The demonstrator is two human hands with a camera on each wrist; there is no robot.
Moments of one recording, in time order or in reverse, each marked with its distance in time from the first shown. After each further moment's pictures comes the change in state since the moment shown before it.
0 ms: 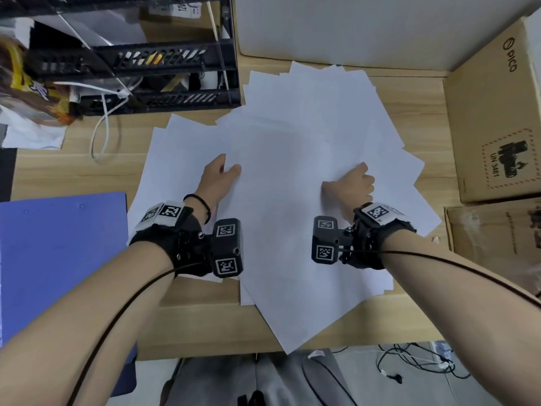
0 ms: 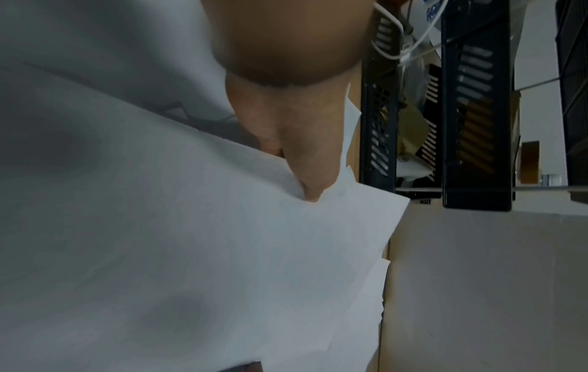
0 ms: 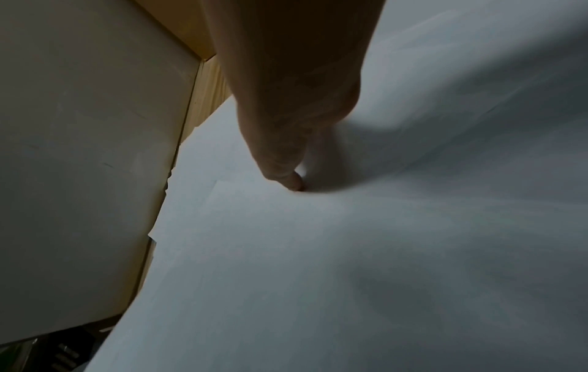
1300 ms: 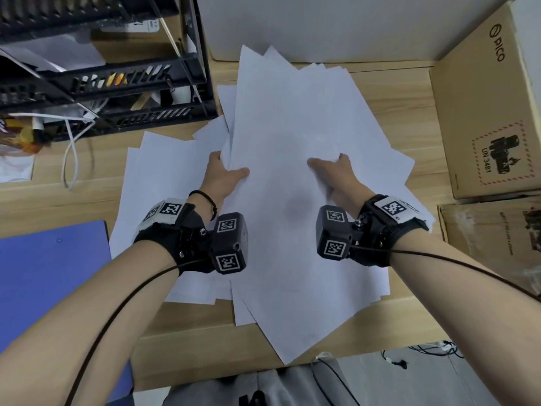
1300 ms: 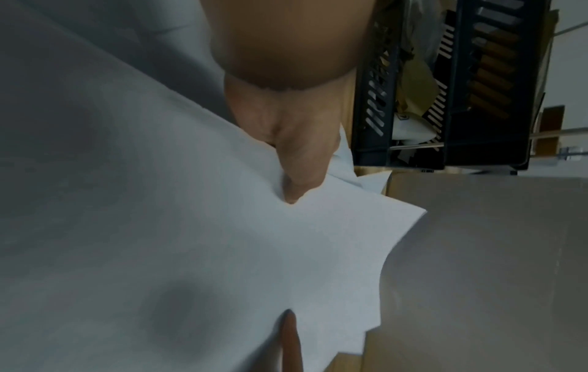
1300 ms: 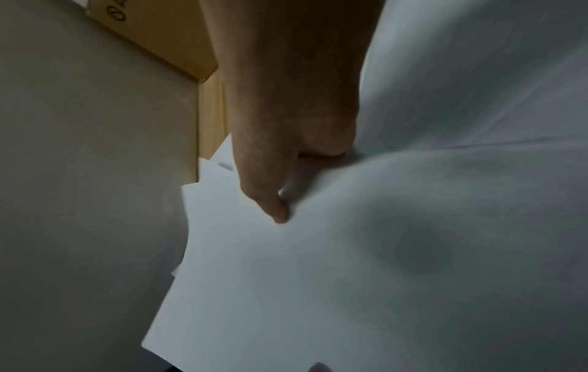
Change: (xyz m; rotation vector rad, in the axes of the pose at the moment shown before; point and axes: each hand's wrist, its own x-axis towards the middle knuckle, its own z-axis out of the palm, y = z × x) left_hand 0.032 0.034 0.035 -0.102 -0.031 -0.065; right_hand 0.023 -0.027 -0.019 0.743 -0.306 0.009
